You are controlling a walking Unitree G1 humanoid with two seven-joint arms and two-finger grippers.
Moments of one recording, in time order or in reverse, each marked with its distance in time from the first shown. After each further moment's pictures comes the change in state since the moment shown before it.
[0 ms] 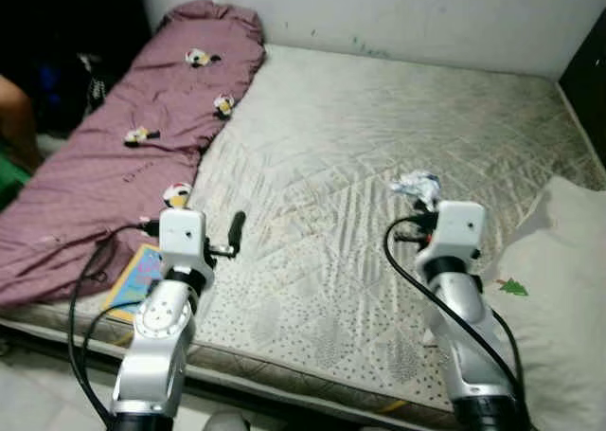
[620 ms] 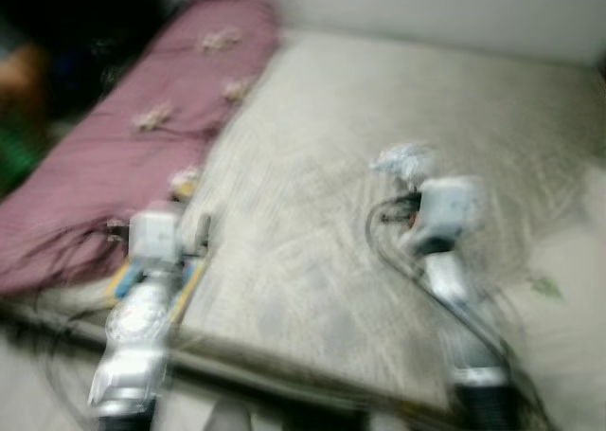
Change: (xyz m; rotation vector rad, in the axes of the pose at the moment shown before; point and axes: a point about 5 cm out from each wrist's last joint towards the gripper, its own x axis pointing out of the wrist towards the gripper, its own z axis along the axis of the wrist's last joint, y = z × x) left arm 0.015 -0.016 0.014 0.048 -0.055 -0.028; right arm 0.001 -0.027 0.005 -0.076 -0.012 -0.072
